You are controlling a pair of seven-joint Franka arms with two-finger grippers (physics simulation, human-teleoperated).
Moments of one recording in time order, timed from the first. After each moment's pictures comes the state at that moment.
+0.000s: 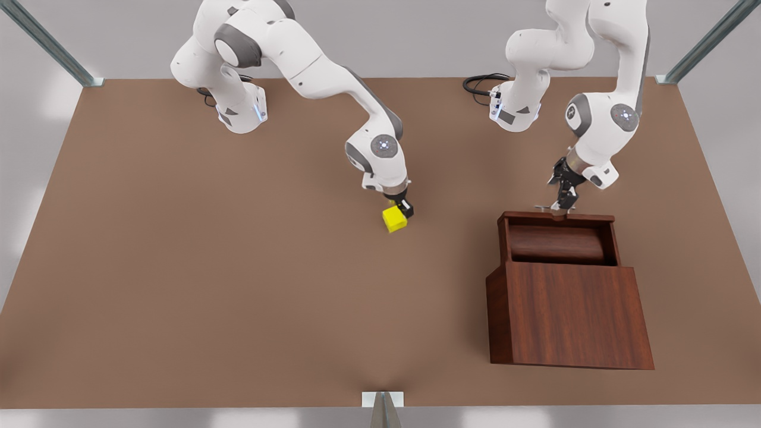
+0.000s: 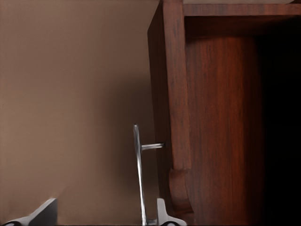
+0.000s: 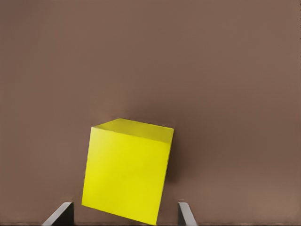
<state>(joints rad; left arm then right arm) -0.12 -0.37 0.15 -2.72 -0.12 2.49 -1.30 1.10 0.68 -0.16 -1.68 0.19 2.54 1.82</state>
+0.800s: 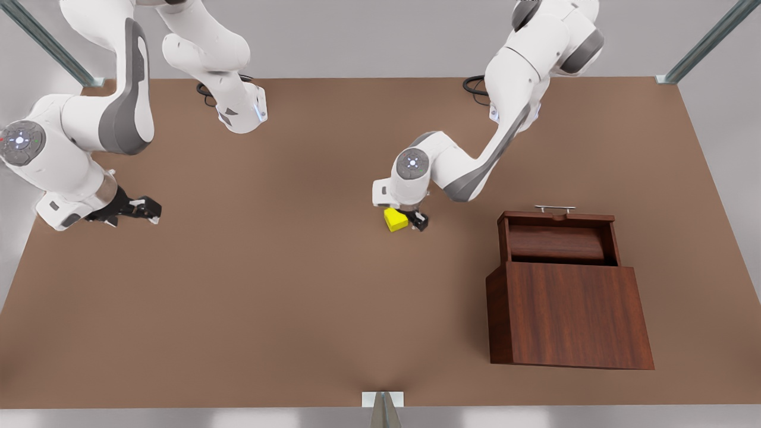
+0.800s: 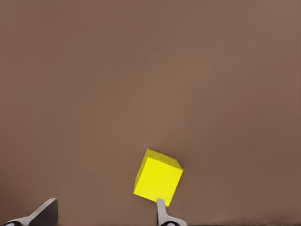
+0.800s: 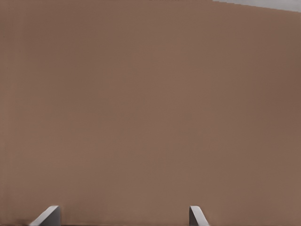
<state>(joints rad) -0.42 0.51 -0.38 -1.63 0.19 2.06 -0.02 0.02 0.07 0.00 -1.68 -0.07 1.76 -0.11</state>
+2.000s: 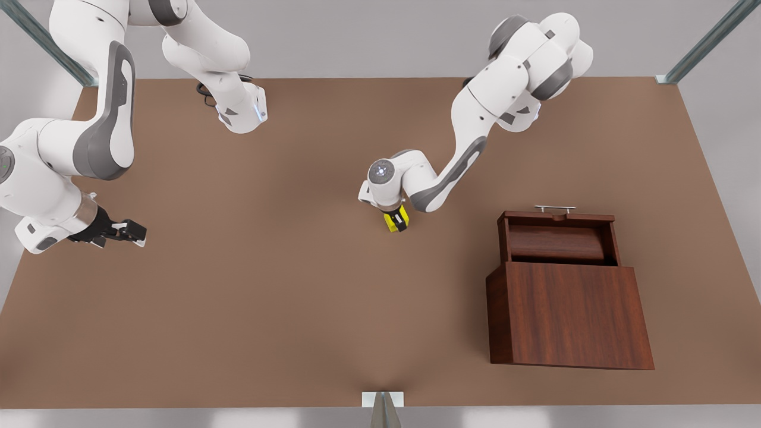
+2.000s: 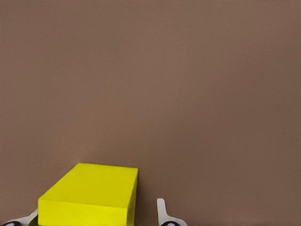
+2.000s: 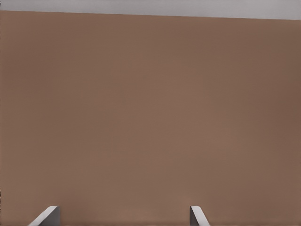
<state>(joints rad) -0.53 0.72 -0.37 -1.72 0.42 2.25 -0.03 -0.09 0.20 0.00 -1.54 -0.01 1.79 -0.11</state>
